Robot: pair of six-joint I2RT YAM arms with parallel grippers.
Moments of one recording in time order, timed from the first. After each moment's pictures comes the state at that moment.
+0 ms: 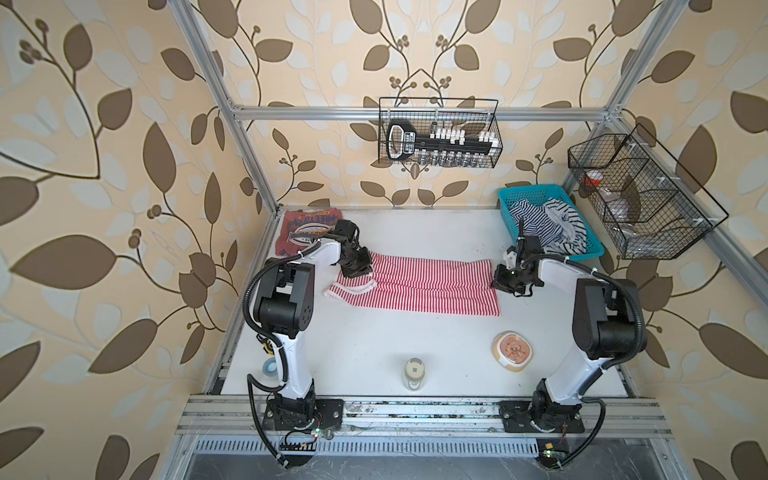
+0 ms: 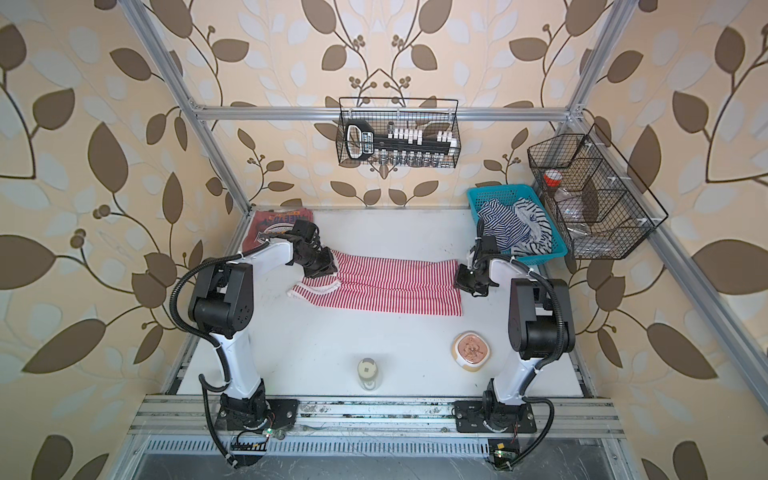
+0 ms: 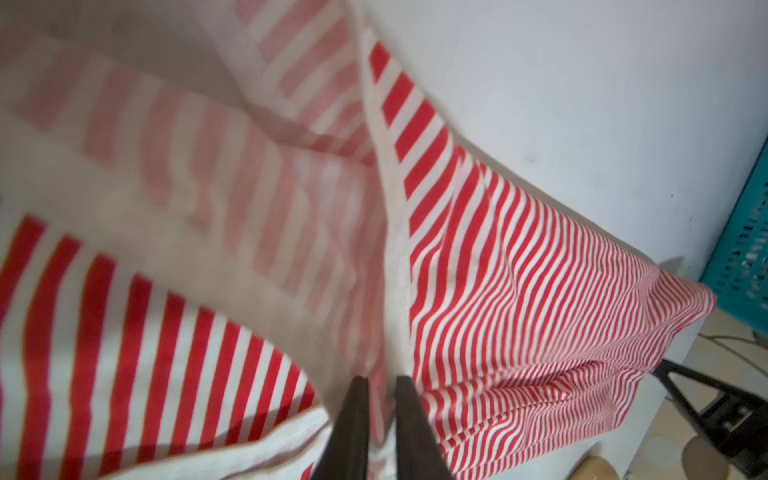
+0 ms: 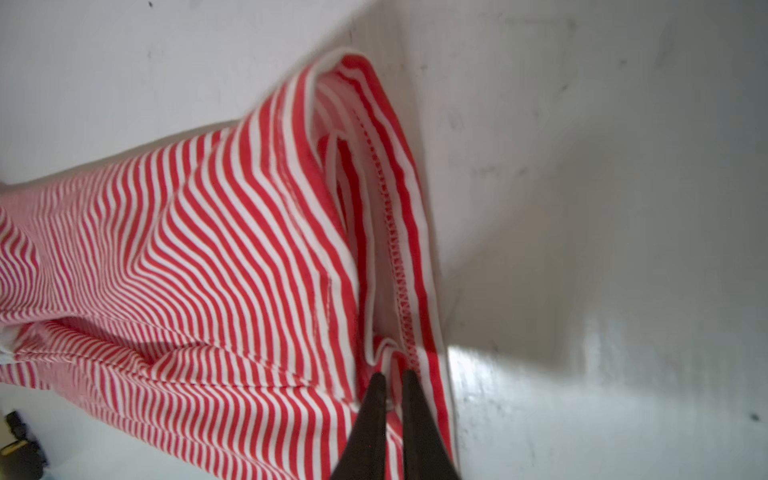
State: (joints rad) left arm -0.16 1.95 1.37 -0.60 0.38 -0.58; right arm -0.05 1.74 1.06 -0.54 -0.27 0.30
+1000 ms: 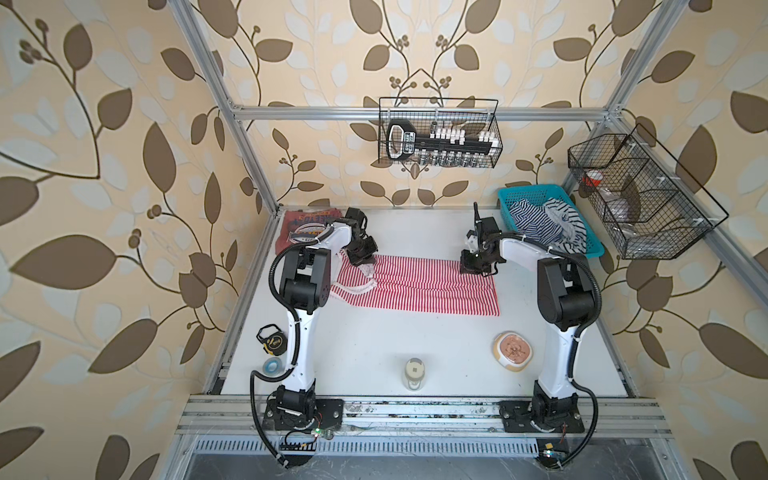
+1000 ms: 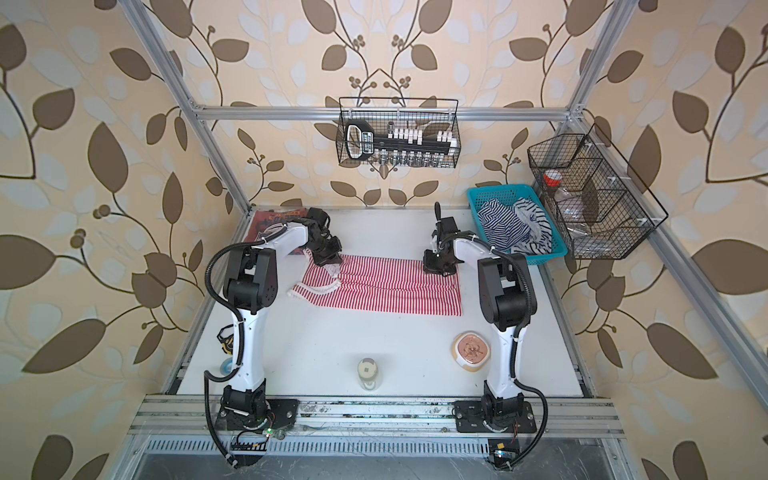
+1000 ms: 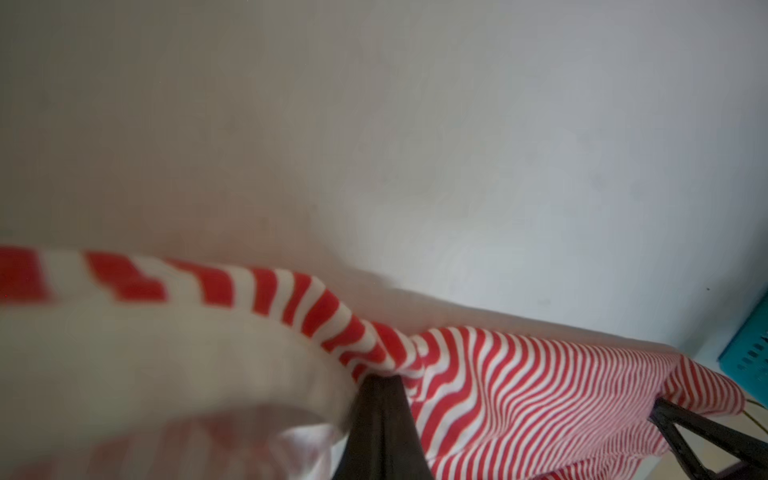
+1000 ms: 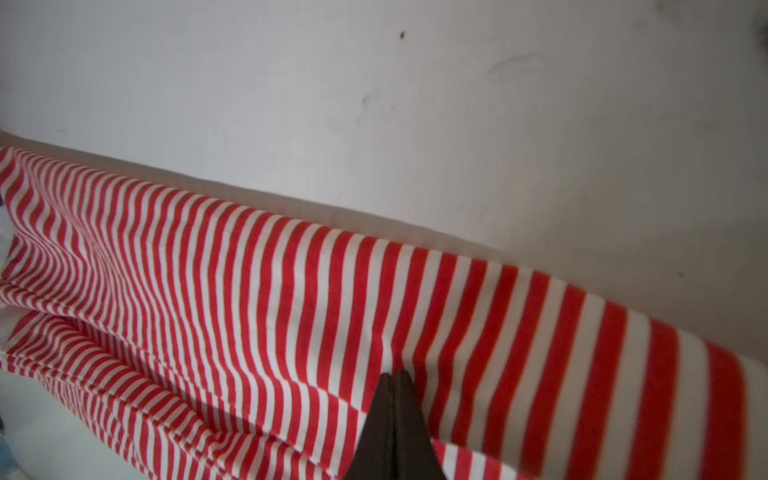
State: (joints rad) left arm -0.17 2.30 1.84 -0.80 0.35 -0.61; right arm 0.17 2.07 1.47 -0.64 -0.26 0.25
